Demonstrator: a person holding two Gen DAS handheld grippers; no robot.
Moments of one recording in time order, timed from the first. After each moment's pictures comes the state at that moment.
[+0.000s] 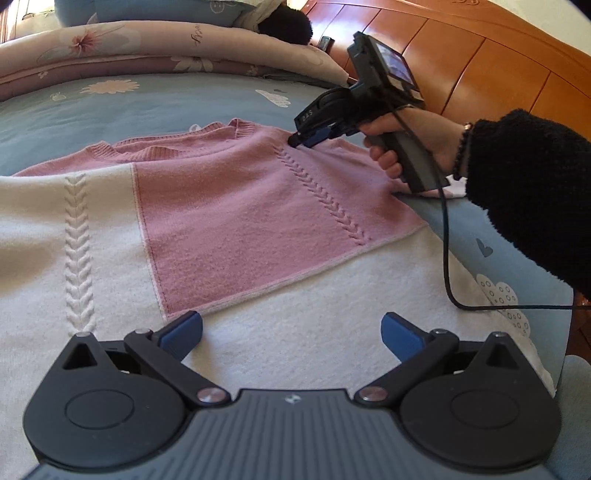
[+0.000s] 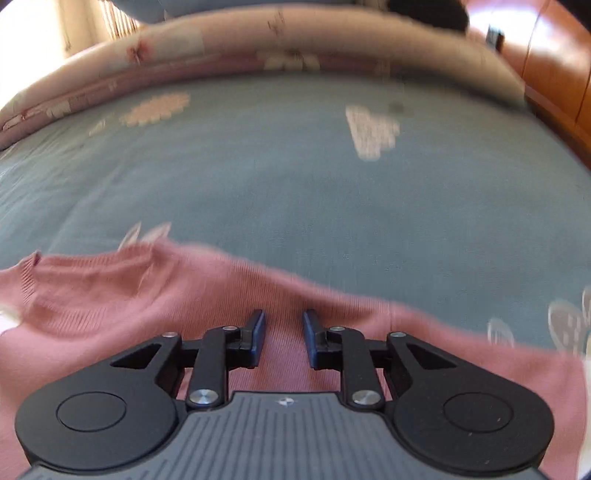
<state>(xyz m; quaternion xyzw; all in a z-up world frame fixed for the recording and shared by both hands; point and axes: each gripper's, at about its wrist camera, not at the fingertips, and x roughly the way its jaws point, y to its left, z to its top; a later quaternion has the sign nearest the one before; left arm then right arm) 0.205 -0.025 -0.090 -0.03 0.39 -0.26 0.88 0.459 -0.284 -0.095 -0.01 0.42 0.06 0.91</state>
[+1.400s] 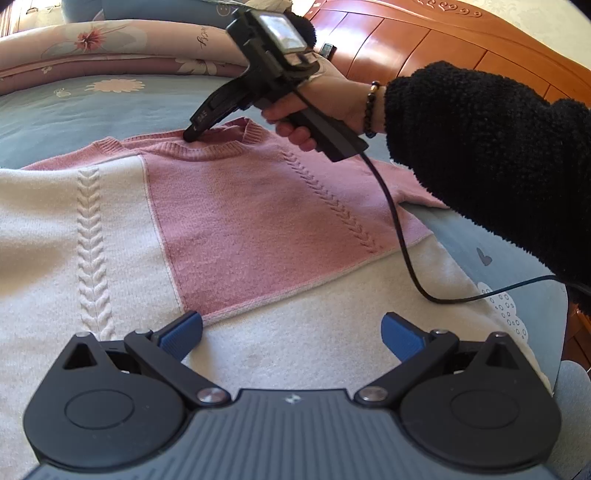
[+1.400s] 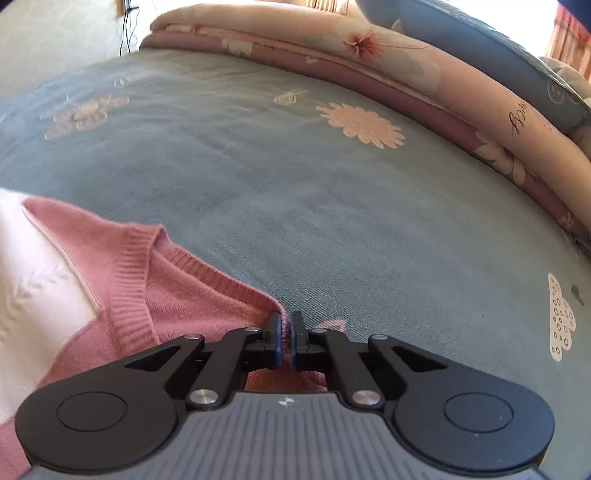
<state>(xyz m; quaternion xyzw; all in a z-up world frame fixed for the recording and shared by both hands) 0.210 -0.014 -0.092 -0.05 0.38 -0.27 0.88 0.500 -0.125 -0.094 -0.22 0.37 0.29 0.86</state>
